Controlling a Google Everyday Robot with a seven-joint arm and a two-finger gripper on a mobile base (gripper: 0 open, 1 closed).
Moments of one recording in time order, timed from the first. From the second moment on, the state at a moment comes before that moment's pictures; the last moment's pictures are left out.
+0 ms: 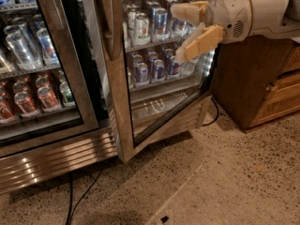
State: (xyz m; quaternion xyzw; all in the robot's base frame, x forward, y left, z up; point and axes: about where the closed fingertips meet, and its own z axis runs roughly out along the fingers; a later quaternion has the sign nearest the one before) arm 0.555 -0.062 1.022 -0.56 0.55 0.41 0.47
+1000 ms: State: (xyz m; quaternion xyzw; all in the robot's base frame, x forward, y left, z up) arm 0.545 -0.041 1.022 -0.58 0.50 0.48 0.43
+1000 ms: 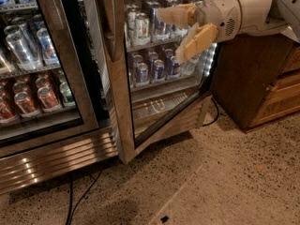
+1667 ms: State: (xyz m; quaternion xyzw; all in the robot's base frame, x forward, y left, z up) arm 0.531 -0.021 1.029 -0.60 0.48 0.48 0.43
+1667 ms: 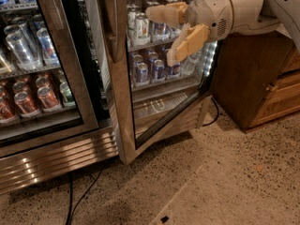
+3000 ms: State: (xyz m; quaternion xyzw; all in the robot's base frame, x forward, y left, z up) arm 0.500 -0.005 1.023 -0.61 0.46 0.51 0.40
